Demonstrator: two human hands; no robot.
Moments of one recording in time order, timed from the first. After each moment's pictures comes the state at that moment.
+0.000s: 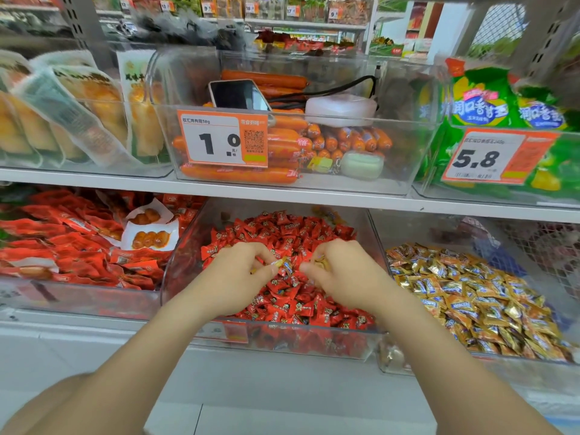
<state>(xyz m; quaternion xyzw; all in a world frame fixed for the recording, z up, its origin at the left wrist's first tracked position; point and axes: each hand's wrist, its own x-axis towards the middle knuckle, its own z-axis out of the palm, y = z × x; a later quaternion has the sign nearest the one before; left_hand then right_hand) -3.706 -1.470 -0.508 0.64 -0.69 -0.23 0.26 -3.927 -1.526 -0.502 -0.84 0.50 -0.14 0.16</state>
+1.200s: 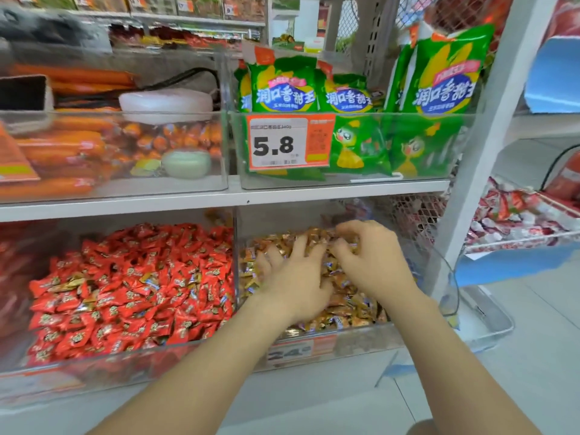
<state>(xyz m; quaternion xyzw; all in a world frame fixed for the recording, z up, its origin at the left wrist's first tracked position) -4.003 -1.531 -0.524 0.59 -0.79 -0.15 0.05 -4.161 -1.530 -0.503 -0.68 0.65 -0.31 0.08</state>
